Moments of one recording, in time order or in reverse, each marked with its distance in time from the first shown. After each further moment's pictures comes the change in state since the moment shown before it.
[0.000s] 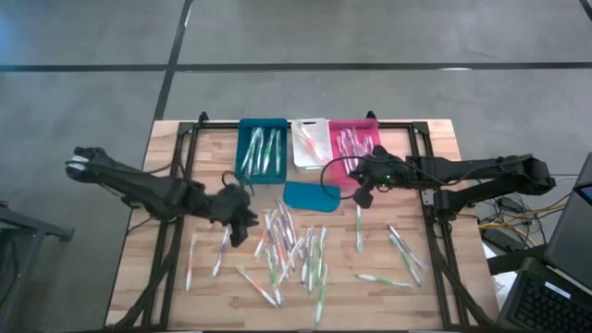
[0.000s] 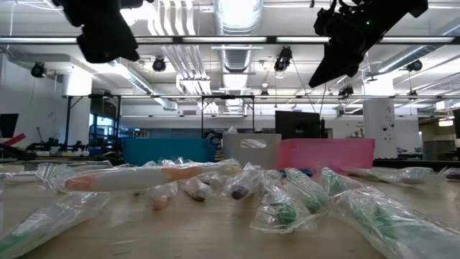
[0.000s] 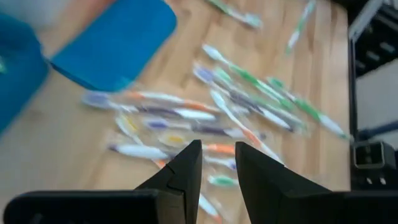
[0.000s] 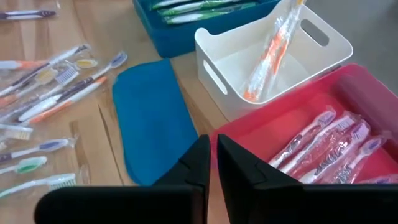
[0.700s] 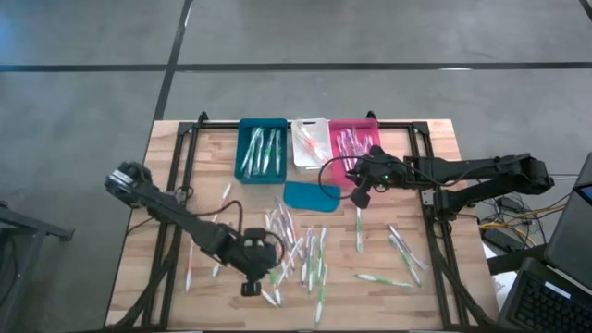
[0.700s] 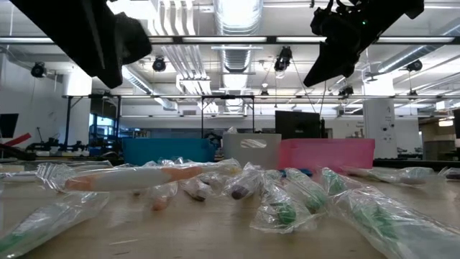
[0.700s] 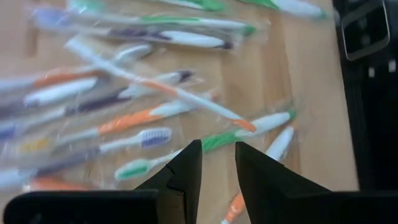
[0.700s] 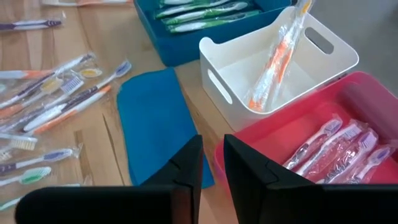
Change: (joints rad) left arm -0.221 0.530 0.303 -0.031 0.096 0.188; right arm 0.002 0.023 0.000 0.051 -0.003 0.000
